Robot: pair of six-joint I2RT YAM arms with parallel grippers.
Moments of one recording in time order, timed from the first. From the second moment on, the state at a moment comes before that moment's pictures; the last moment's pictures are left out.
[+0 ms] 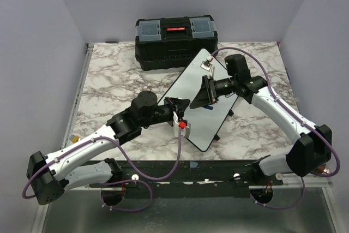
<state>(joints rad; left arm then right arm) -0.92 1.01 0.84 -0.06 0.31 1.11 0.46 1.40 1.21 -0.50 -1.06 0.46</state>
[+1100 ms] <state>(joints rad) -0.87 0.94 0.78 0.23 0.18 0.85 0.50 1.32 1.17 -0.40 -0.63 0.59</state>
